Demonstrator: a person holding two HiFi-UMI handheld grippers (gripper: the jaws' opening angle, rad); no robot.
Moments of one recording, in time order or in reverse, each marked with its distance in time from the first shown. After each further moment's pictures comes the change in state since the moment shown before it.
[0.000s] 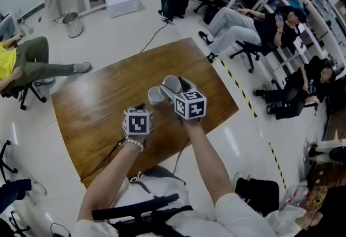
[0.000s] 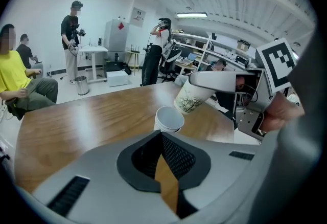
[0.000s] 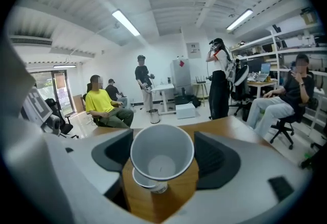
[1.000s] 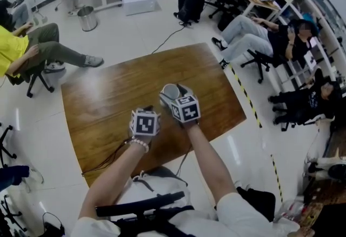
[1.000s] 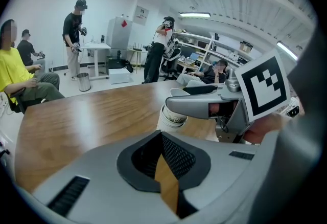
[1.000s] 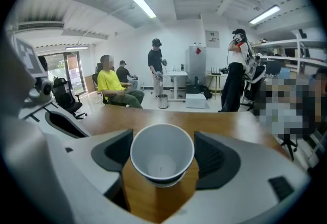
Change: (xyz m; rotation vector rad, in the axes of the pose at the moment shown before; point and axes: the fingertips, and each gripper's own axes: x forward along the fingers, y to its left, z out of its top) left arm -0.007 0.012 -0.015 -0.025 0.016 0.015; right arm 0.045 0.043 -0.050 -0.162 0.161 0.078
